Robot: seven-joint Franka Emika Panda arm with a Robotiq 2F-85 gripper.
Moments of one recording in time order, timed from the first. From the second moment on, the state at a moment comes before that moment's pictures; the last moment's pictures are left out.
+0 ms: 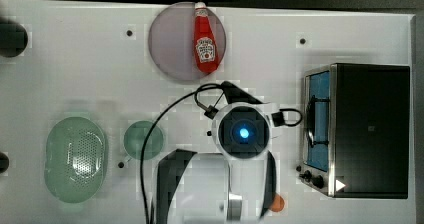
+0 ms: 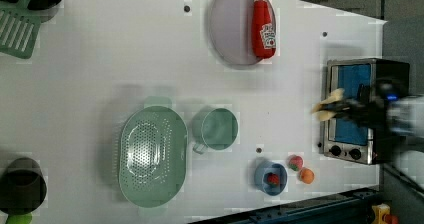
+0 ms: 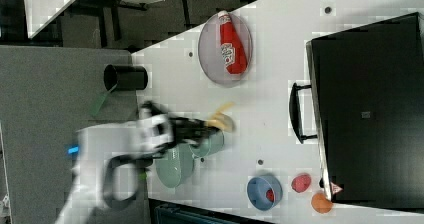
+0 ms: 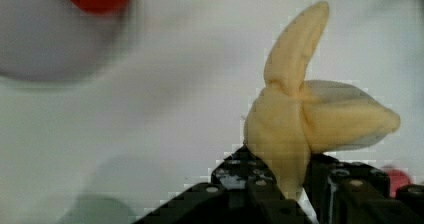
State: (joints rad) arm -0.01 -0.17 -0.05 -2.38 -0.04 0.67 -0.27
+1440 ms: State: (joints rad) arm 0.09 -0.02 0.43 -2.35 0.04 0.77 0.40
